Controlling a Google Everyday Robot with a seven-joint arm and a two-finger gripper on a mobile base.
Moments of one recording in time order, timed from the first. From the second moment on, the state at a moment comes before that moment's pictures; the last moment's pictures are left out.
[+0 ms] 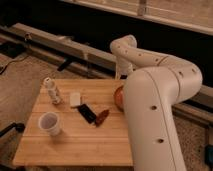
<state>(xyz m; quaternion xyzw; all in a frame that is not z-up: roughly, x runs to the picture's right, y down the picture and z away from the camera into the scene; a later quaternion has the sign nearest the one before) 0.127 -0.042 0.886 -0.16 0.28 0.71 0.63</state>
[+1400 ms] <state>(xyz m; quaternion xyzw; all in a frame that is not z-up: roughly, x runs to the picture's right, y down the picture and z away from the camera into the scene) -0.082 -0.038 0.827 -0.21 0.15 0.53 0.80</state>
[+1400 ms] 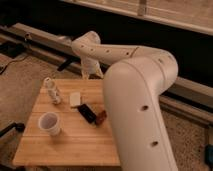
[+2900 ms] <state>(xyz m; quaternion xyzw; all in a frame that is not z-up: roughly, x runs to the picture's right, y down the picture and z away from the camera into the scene) 0.012 0.057 0.719 -0.27 0.12 0.46 0.84</state>
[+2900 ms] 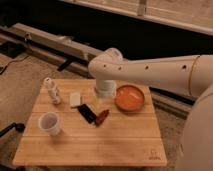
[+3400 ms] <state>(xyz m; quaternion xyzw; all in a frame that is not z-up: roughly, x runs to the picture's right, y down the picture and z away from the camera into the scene) 0.089 0.001 0.782 -0.25 0.17 0.56 0.77</state>
